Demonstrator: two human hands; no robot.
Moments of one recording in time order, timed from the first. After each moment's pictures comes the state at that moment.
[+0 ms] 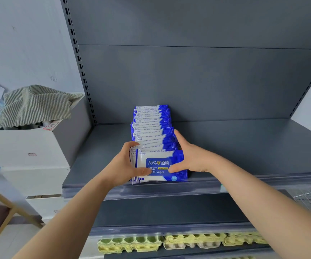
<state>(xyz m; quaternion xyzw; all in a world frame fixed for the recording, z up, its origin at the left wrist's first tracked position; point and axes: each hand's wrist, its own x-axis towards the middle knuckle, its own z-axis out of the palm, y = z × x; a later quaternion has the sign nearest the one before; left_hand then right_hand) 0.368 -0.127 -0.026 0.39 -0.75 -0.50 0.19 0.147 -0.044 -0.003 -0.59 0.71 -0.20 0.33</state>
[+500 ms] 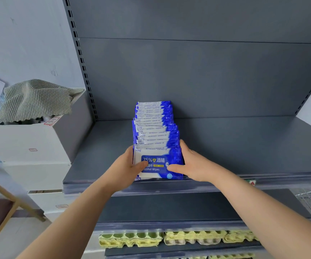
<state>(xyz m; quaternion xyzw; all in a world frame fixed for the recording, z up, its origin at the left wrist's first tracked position) 0.373 -0.113 -0.029 0.41 -0.78 -0.43 0.19 0.156 -0.030 -0.023 -0.60 0.68 -0.26 0.34</state>
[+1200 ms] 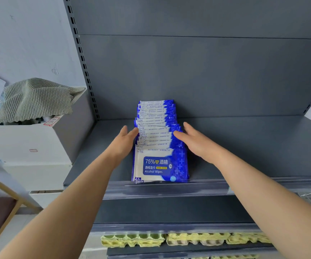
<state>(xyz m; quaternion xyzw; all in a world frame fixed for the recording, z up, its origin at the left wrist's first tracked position) 0.344 -0.160 -0.002 0.46 -0.63 -0.55 0.30 0.141 -0.076 -0.003 -0.48 0.70 -0.38 0.37</state>
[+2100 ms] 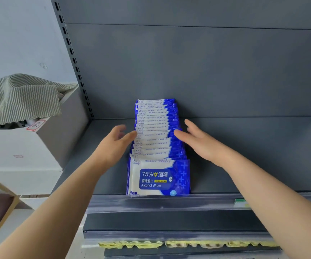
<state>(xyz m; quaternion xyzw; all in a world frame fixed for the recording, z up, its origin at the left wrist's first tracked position) 0.349 -0.186 -0.002 0.51 -0.68 -0.45 0.25 0.120 -0.088 0.007 -0.48 0.70 -0.35 0.39</state>
